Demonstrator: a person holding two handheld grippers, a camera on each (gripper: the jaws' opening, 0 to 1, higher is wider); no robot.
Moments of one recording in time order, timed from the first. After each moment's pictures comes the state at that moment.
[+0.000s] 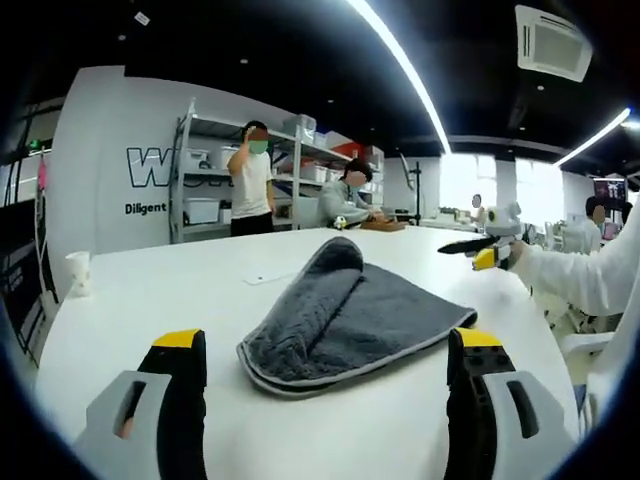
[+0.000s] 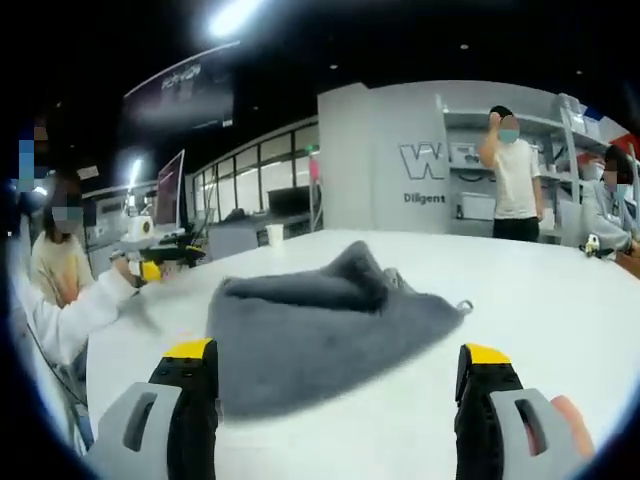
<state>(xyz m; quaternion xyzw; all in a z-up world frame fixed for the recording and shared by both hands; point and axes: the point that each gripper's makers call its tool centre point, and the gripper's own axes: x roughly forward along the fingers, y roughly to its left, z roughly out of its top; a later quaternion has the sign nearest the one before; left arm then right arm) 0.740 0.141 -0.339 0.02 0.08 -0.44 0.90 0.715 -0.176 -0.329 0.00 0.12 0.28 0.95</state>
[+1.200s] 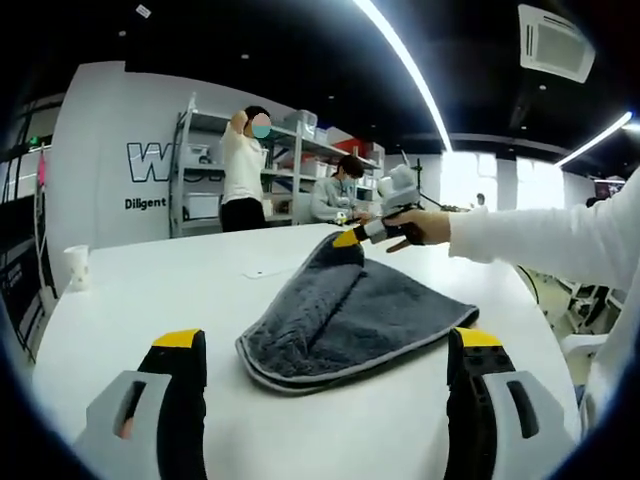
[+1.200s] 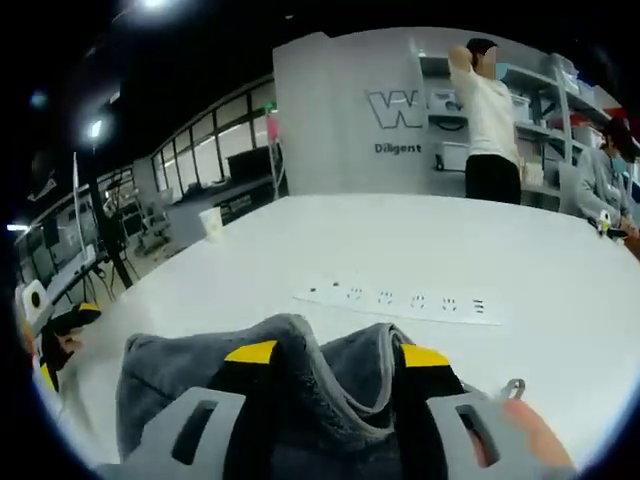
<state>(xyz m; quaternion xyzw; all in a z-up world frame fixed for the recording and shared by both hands) 0.732 0.141 -0.347 0.01 0.09 -0.44 0.90 0.915 -0.115 -0.357 0.01 0.24 0.20 0.95</state>
